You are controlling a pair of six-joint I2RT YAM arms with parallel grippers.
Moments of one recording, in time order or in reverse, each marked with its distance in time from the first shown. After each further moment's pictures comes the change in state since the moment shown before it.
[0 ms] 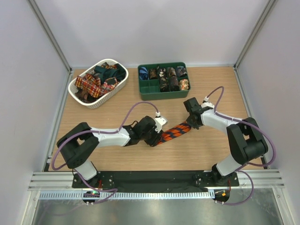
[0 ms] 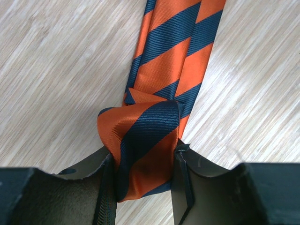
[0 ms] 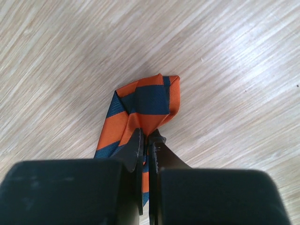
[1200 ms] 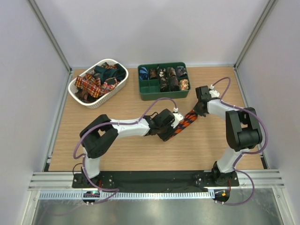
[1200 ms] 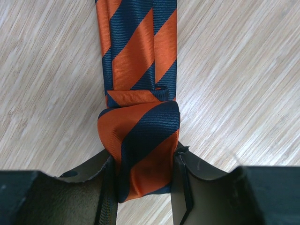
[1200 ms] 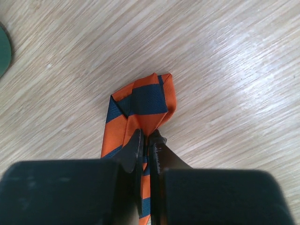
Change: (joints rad) left arm -0.061 0.277 0.422 -0.279 -0.016 0.041; right arm -0.229 0.172 0.166 0.146 -0.107 -0.304
